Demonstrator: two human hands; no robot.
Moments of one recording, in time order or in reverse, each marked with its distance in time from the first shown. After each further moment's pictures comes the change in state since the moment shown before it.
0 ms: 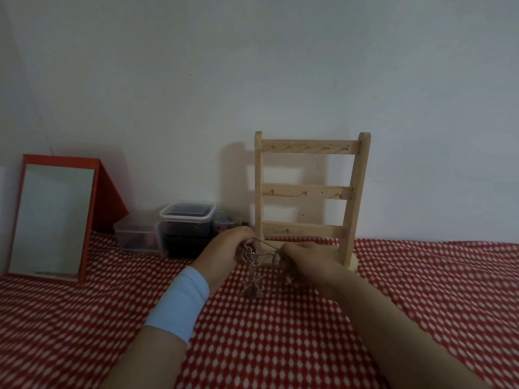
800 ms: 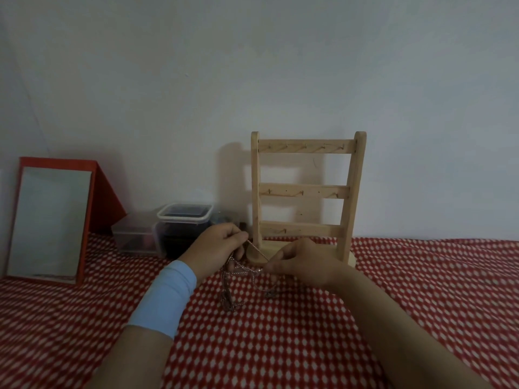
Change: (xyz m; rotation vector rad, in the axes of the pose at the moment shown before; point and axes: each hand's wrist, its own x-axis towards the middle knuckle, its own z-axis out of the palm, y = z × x) left_hand -0.012 0.017 -0.015 0.515 0.047 0.109; right_hand -0.003 -0.007 -0.011 -0.379 -0.148 -0.203
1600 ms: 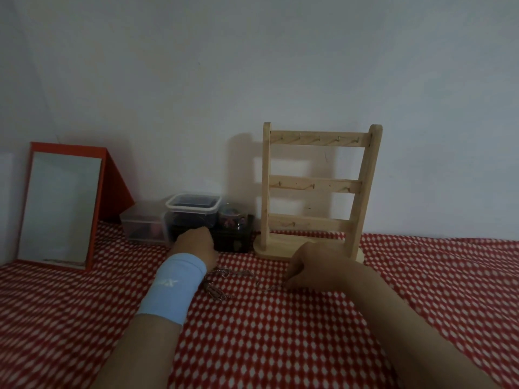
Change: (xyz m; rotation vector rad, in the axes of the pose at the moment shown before) left_hand 0.015 -0.048 -0.022 0.794 0.175 -0.282; right_hand 0.008 0.014 0.003 -0.578 -0.078 0.029
